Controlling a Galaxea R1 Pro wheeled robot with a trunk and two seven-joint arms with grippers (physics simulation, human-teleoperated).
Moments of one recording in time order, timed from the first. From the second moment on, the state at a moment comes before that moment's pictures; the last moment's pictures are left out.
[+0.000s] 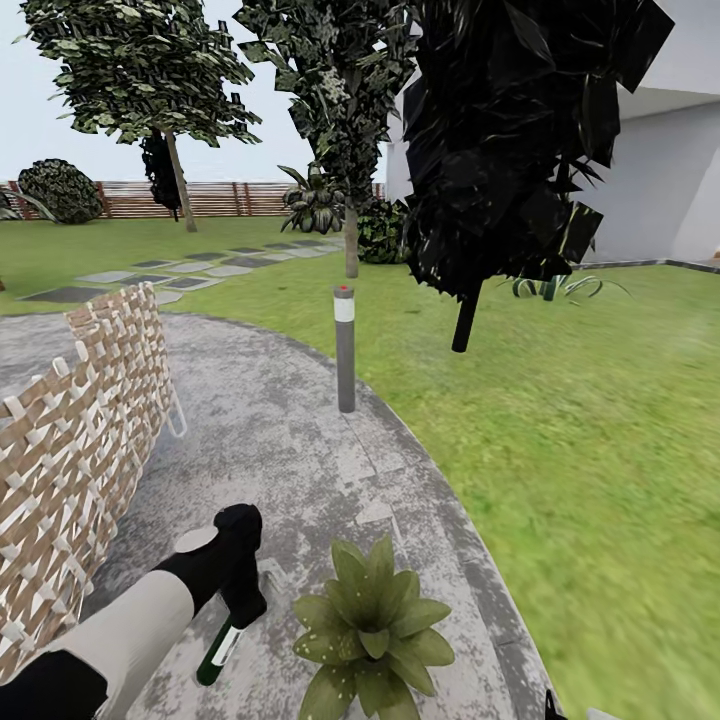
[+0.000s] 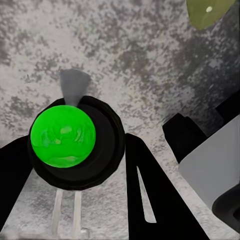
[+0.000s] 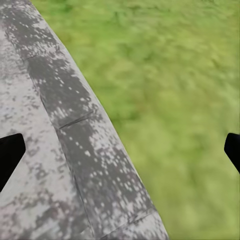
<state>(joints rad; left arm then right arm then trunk) -0.80 0.04 -0.46 -0.57 -0.98 0.95 -1.25 -0.32 -0.11 -0.22 -0.09 -0.04 -0.69 -0.14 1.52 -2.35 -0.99</state>
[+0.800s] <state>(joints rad) -0.81 0.05 -0.42 -0.54 -0.98 0.94 -1.25 -0.32 -0.11 -0.22 -0.10 -0.04 -0.69 -0.14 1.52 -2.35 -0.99</state>
